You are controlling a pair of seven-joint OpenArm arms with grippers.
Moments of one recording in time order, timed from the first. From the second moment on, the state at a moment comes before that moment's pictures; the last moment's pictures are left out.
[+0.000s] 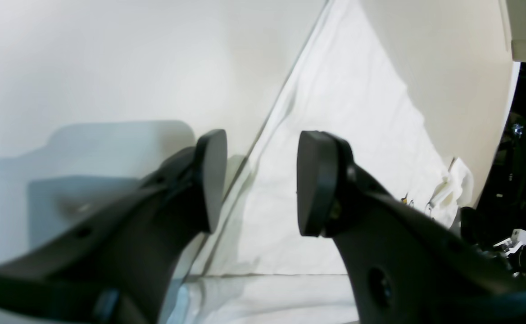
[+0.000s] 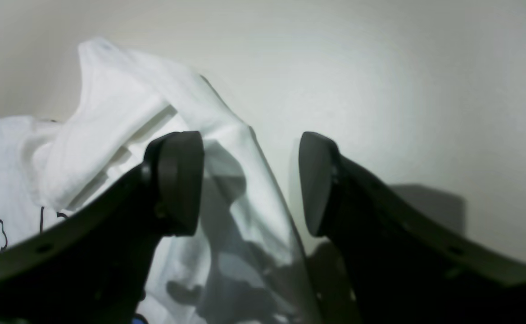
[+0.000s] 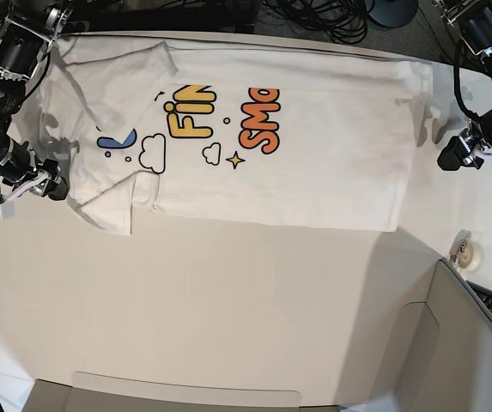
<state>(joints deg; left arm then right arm) 0.4 -26.3 -44.4 74.2 -63.3 -16.1 79.6 9.1 21.4 31.5 71.1 38.7 30.1 -60.1</state>
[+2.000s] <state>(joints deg) 1.8 -26.4 -44.4 74.2 -63.4 -16.2 79.5 7.7 18.8 31.3 77.9 28.4 30.1 -61.5</state>
